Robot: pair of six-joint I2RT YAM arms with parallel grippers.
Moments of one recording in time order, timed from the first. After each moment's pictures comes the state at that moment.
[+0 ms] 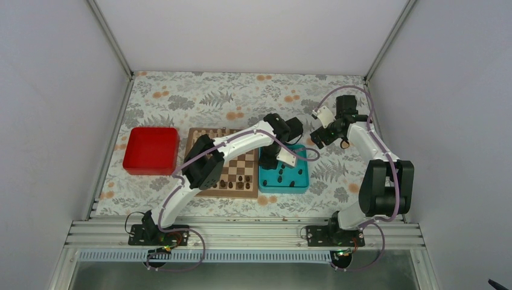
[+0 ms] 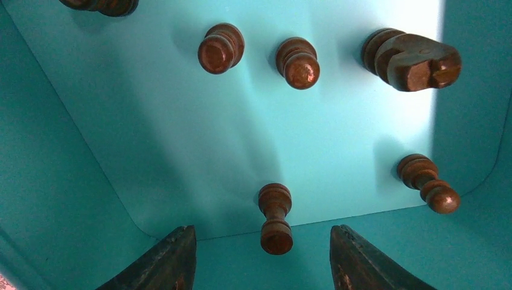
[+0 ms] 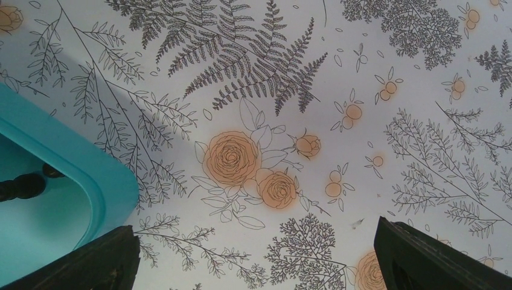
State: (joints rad) left arm -0.98 2.37 2.15 -1.34 -0.05 0.80; right arm 0.01 1.53 1.08 -0.64 -0.15 -0.61
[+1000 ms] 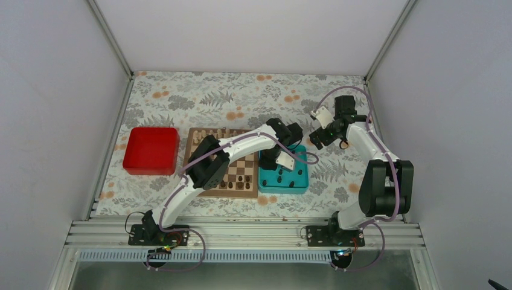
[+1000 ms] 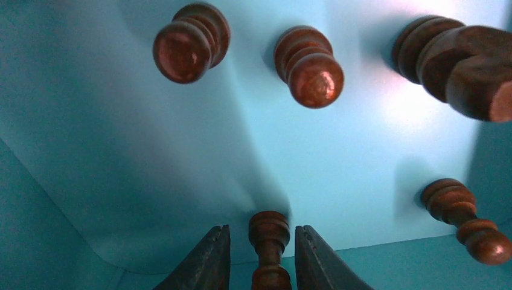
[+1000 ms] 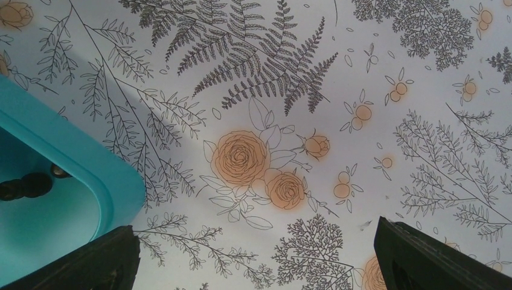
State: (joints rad) left arm -0.98 2.42 2.13 -1.33 -0.07 0.78; right arm 0.02 1.53 1.08 -0.65 -0.15 -0.61
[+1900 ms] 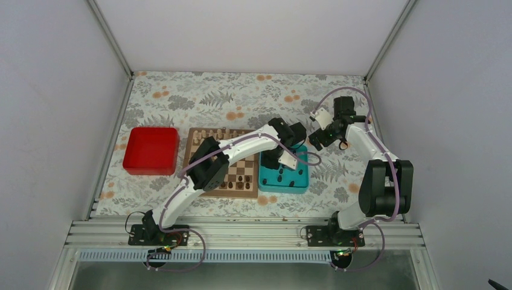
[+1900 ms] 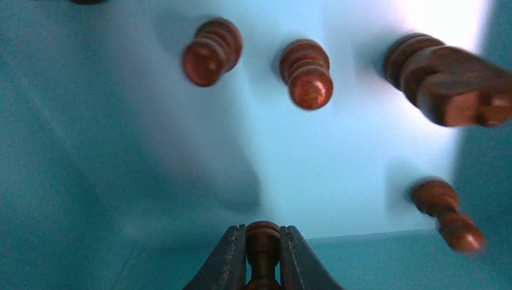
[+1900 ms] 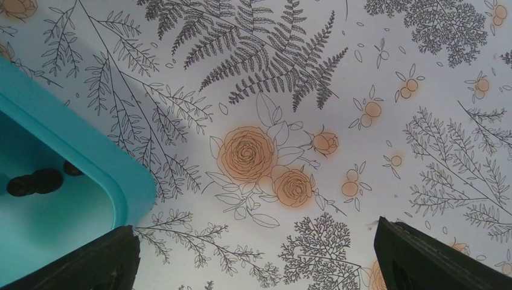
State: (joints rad) left arm -1.01 2.42 2.18 -1.34 -0.12 0.78; right arm 0.03 1.53 1.07 -0.65 -0.15 -0.61
